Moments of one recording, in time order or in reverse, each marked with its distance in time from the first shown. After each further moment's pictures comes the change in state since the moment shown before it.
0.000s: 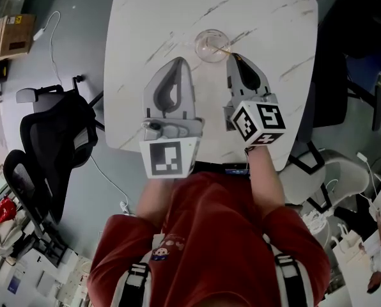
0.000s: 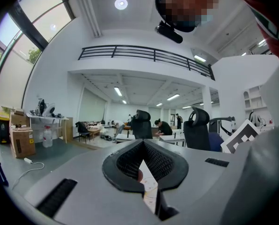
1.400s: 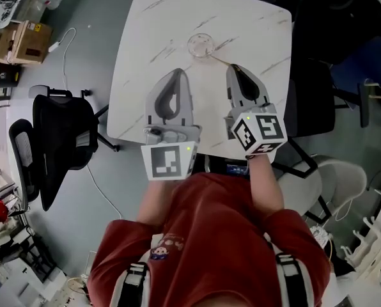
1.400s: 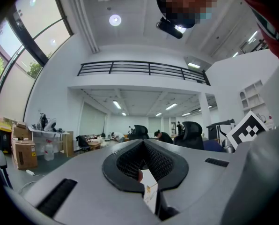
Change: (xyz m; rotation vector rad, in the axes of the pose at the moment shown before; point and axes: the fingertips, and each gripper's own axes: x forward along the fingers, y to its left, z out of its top) left arm -0.098 -0.062 0.075 0.056 -0.160 0.013; right arm -0.123 0.042 0.060 -0.117 -0.167 0.088
